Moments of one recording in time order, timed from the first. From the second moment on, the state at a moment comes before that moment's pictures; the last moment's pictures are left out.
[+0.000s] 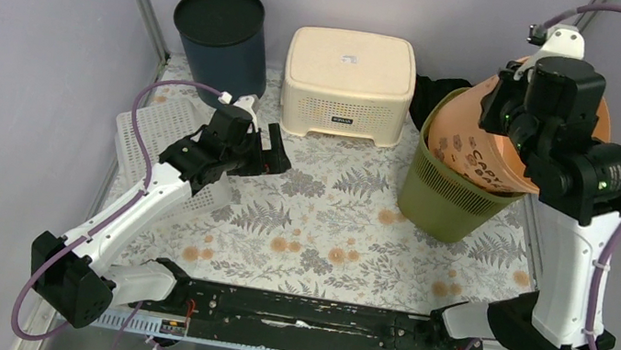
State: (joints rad) left arm -0.48 1.16 1.05 -0.60 0.04 -0.61; right arm 0.40 1.42 2.29 -1.29 0.37 0.21
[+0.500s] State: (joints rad) left arm -0.48 1.17 1.05 -0.60 0.05 -0.61; right arm 0.40 1.30 2.26 -1.19 0.33 0.21
